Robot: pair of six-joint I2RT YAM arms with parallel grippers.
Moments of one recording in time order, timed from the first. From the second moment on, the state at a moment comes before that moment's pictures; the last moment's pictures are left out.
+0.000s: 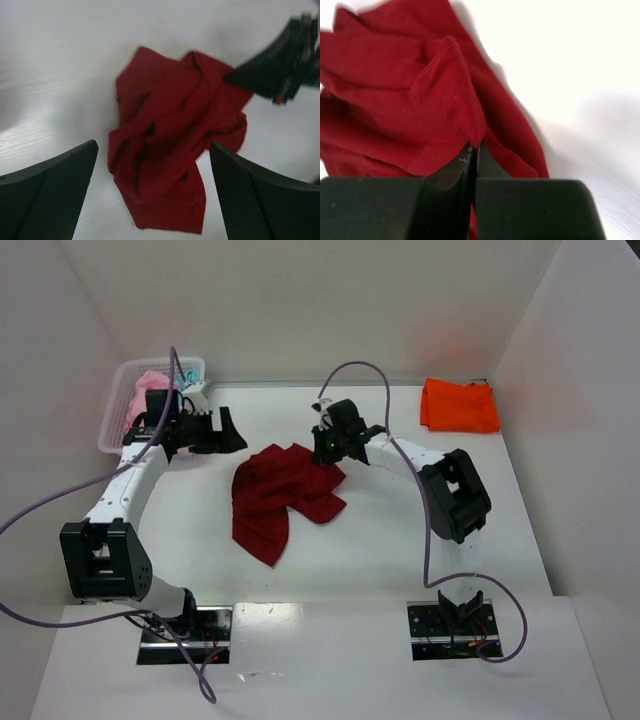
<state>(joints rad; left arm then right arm) 0.07 1.49 1.26 -0.51 0.53 -0.09 0.57 2.01 1.45 -0.20 -0.24 0.22</state>
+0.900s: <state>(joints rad) -0.53 1.94 1.28 -0.34 0.17 -0.25 0.40 1.72 1.36 -0.23 -0.04 0.24</state>
